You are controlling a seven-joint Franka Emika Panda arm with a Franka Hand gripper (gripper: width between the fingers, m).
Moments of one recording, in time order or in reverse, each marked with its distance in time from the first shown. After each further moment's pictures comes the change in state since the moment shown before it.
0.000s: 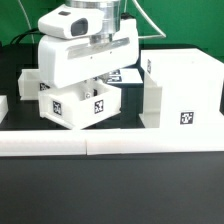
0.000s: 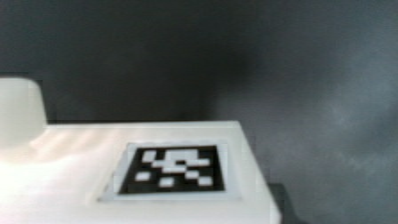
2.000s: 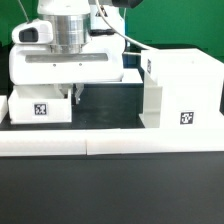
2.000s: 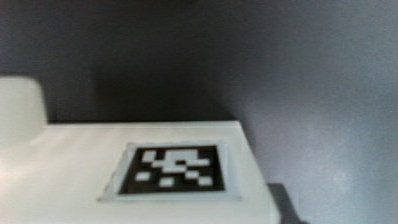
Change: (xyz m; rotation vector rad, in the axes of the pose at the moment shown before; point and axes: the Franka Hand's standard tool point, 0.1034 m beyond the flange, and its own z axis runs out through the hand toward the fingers) arm -0.057 0.008 0.026 -0.002 0.026 0.743
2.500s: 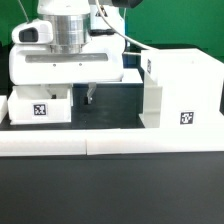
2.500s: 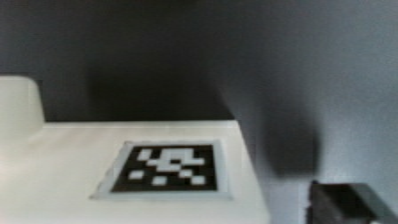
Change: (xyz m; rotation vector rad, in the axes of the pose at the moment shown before) arm 0.000 0.000 0.000 0.000 0.000 0.000
